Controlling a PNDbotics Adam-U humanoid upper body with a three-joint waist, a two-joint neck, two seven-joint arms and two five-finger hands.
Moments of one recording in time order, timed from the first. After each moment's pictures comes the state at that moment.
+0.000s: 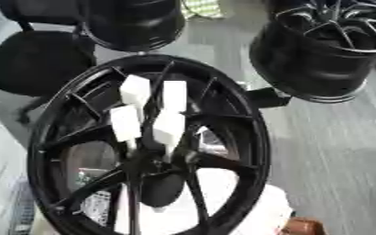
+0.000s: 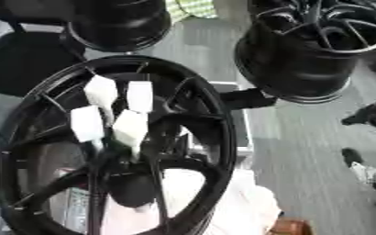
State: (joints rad) left arm 0.04 0.52 0.13 -1.98 0.52 -0.09 -0.03; right arm 0.16 -1.15 0.06 -1.98 0.52 -0.12 -0.08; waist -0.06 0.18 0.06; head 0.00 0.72
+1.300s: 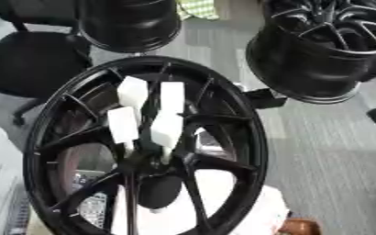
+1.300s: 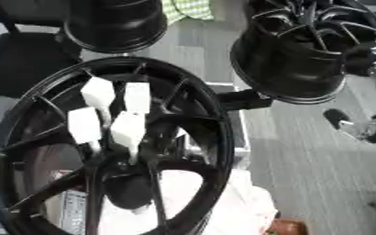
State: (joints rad) left arm 0.03 0.53 0.11 -1.98 0.53 -0.08 -0.05; right arm -0.22 -1.32 0.14 -1.99 0.30 -0.16 0.18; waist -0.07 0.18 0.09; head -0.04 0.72
